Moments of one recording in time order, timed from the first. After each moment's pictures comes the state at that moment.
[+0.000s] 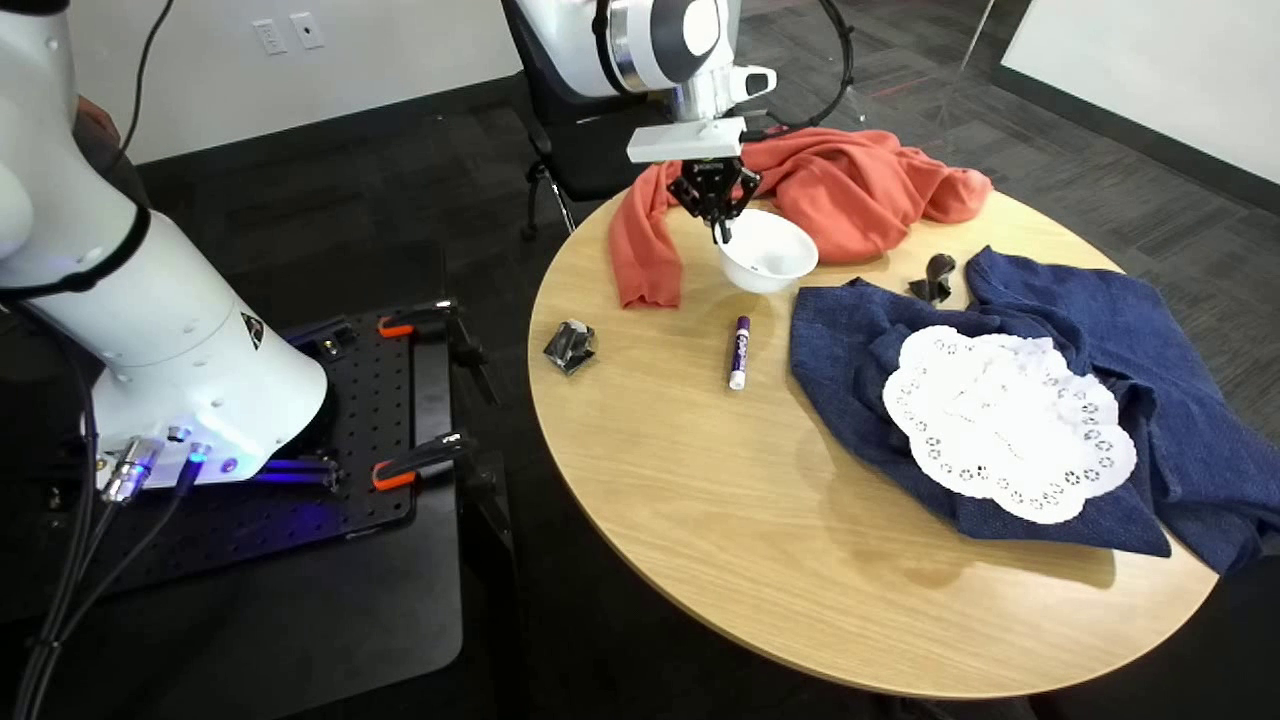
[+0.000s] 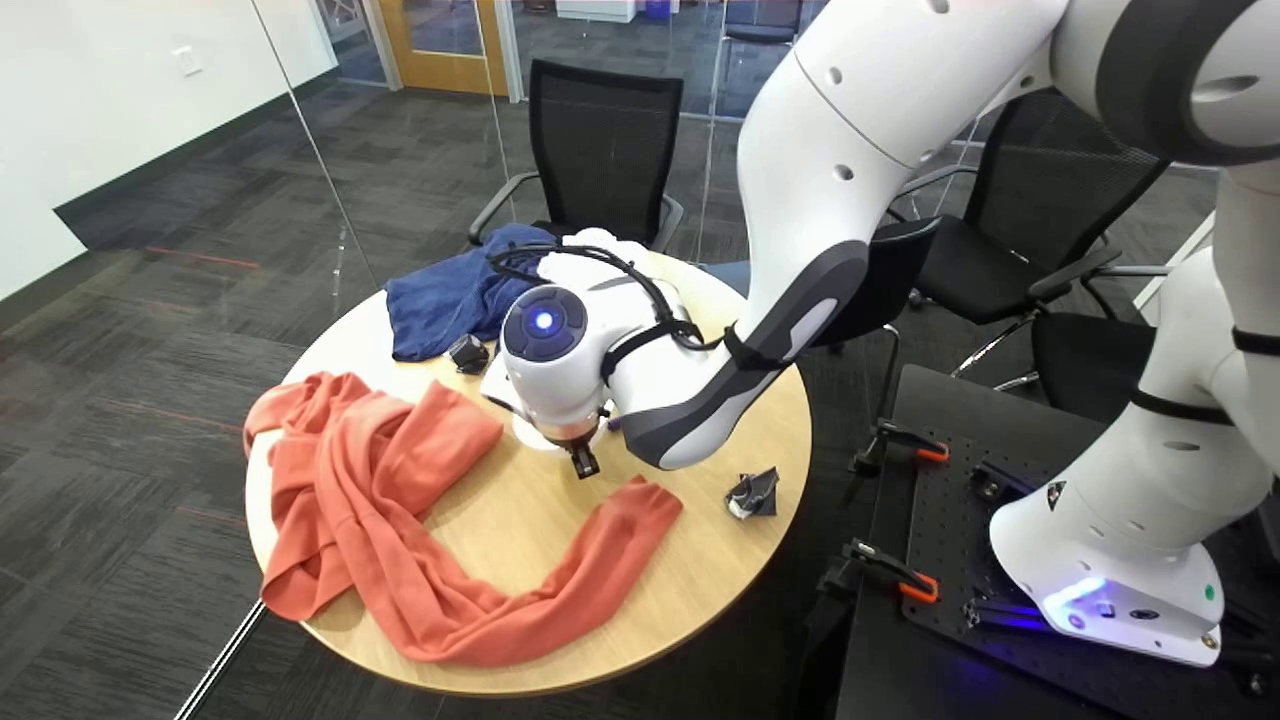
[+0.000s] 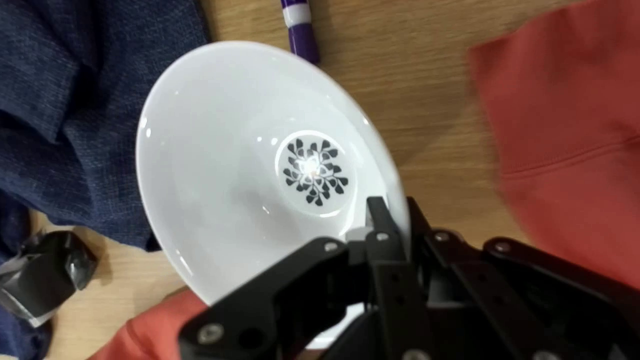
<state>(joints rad) 0.25 0.57 0.00 -2.03 -0.62 2.62 -0.08</state>
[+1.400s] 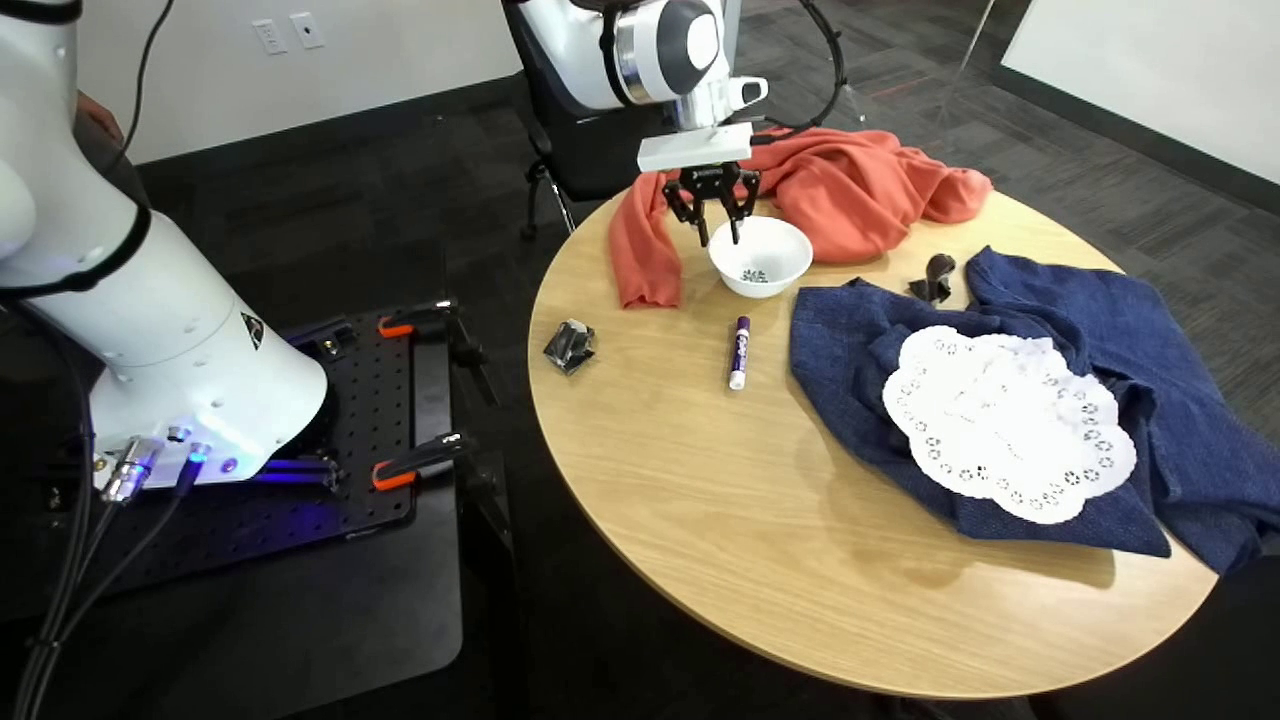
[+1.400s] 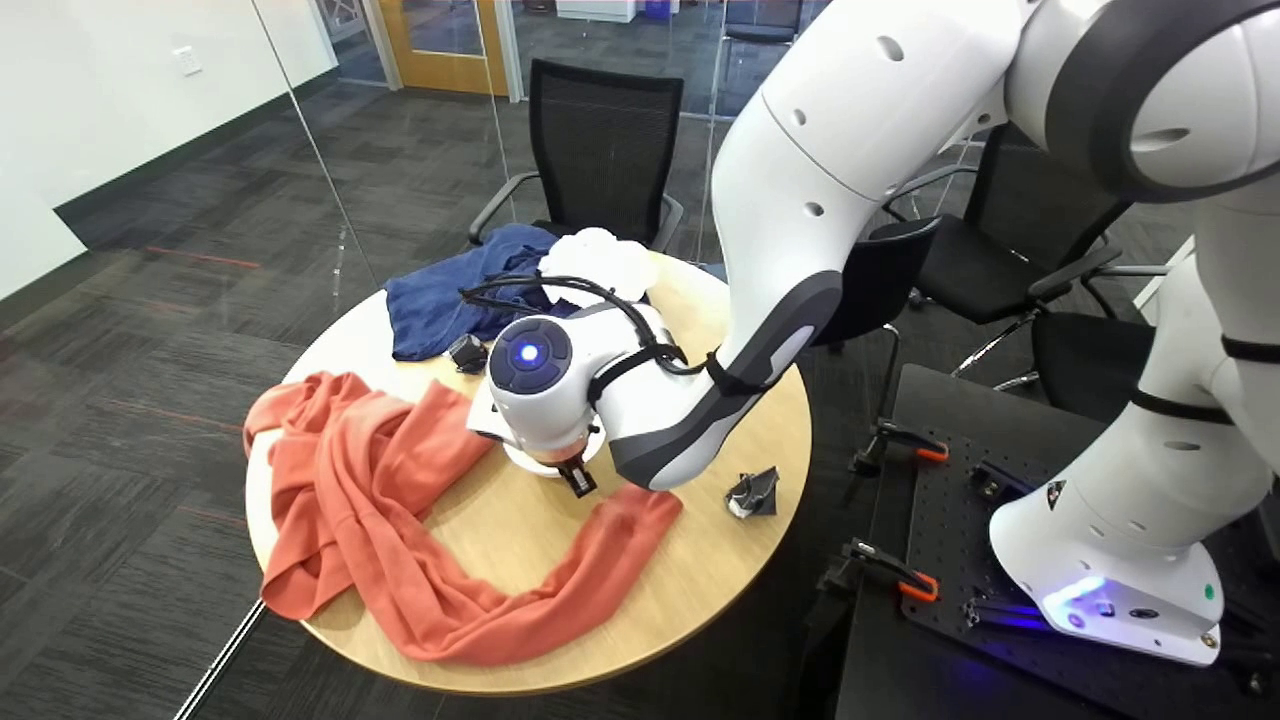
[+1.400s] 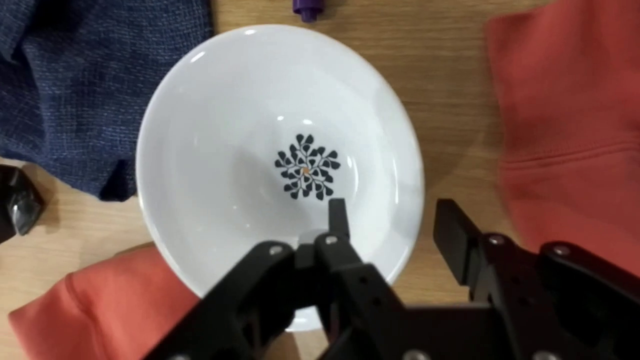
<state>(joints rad) 0.26 0.64 0.01 -1.97 -0.65 2.62 -0.19</state>
